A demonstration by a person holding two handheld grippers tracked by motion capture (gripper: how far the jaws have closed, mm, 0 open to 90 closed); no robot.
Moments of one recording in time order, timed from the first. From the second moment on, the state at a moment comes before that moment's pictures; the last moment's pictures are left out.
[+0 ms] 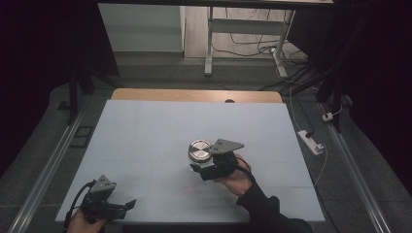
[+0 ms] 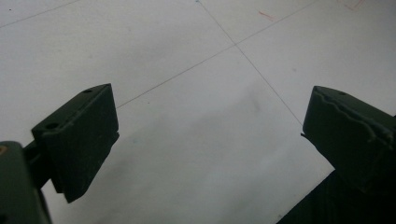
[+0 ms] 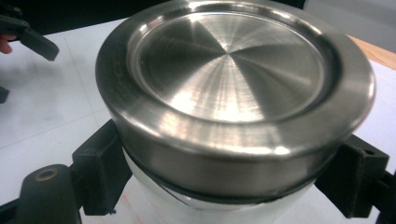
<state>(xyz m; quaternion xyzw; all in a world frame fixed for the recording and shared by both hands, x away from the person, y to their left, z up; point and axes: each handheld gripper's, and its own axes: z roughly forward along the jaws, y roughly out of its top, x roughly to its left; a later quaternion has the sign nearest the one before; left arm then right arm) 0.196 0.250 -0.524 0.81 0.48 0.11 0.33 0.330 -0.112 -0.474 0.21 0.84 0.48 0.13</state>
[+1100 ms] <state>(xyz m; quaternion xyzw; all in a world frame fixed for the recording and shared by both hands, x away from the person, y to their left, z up) 0.195 0.252 -0.523 0.80 0.48 0.11 0.34 0.289 -0.127 -0.467 0.19 0.84 0.49 0.10</state>
